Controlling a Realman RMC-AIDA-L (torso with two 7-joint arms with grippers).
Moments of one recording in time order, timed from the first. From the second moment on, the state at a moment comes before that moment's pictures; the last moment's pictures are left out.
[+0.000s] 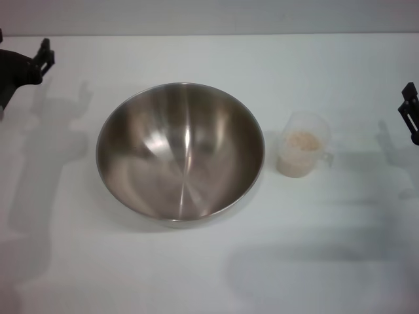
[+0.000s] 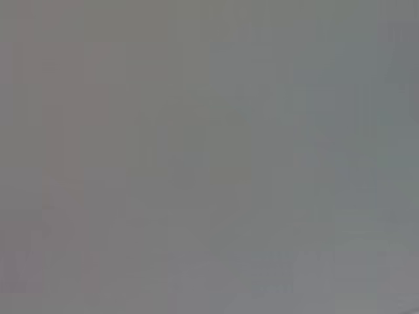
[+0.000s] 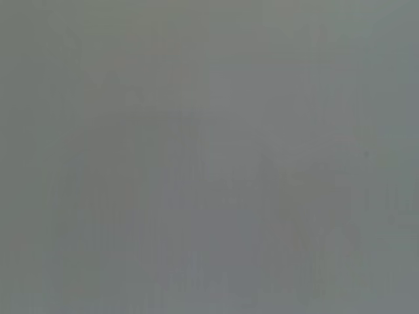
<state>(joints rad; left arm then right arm) -0.15 -2.01 -1.29 -1.11 2.23 0.26 0.74 0.33 2.09 -0.17 0.21 -1.25 -1.49 0.06</state>
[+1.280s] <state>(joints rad) -0.41 -2.06 -1.89 -1.49 2.50 -1.08 0.74 0.32 2.09 -0.17 0.21 -1.25 -1.47 0.06</state>
